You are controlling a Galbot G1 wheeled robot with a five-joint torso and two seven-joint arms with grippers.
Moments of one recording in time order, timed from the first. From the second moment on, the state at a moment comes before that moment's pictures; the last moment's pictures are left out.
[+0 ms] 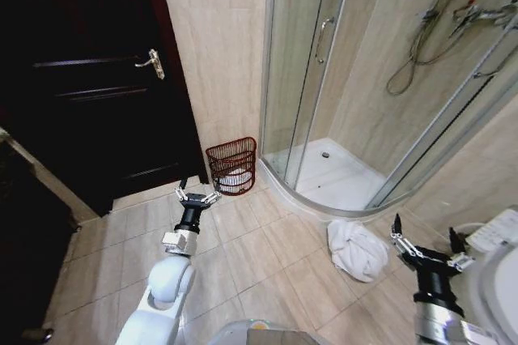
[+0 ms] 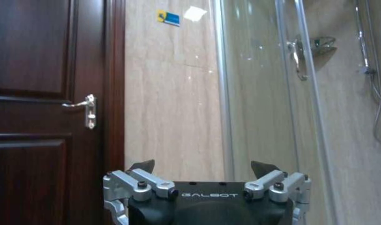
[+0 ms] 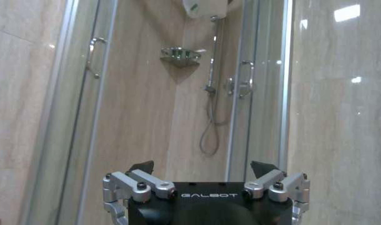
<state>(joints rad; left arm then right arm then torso) 1.47 -1.36 -0.49 -2.12 -0.09 -0.13 -0.08 -1.92 1.61 0.89 2.37 0.13 0.26 0.10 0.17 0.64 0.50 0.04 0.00</state>
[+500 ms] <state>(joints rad) 1.47 -1.38 -0.49 -2.12 -0.09 -0.15 -0.08 -1.93 1.61 0.89 2.37 0.12 0.26 0.10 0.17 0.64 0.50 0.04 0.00</state>
